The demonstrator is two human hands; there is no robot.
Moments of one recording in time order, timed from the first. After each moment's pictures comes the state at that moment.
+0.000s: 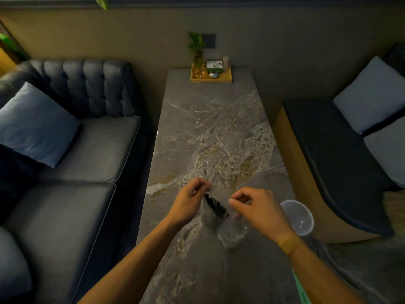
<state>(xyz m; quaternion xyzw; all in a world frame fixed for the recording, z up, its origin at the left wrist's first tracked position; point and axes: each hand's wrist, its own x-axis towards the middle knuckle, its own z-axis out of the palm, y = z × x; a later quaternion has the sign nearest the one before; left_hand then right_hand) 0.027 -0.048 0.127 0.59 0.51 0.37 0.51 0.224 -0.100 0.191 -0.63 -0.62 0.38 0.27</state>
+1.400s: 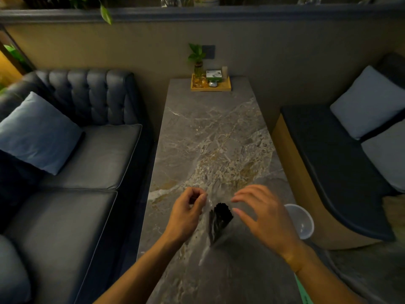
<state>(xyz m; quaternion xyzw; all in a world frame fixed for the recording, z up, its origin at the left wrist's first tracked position) 0.017 -0.080 0.141 0.55 0.55 0.41 0.48 0.229 -0.116 0.192 -0.55 -0.78 0.11 0.28</state>
